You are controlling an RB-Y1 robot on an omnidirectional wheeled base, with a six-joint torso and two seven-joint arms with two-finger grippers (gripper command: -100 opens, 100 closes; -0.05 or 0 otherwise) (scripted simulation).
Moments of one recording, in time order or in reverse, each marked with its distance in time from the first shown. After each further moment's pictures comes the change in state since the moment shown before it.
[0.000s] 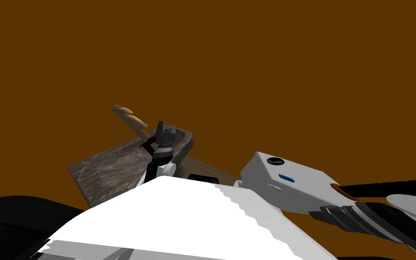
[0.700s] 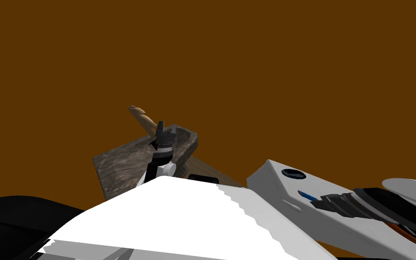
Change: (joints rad) left arm 0.000 0.000 0.000 0.000 0.000 0.000 0.000; right arm -0.068 -0.086 0.007 0.016 0.035 0.000 -0.027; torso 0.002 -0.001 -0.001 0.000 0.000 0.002
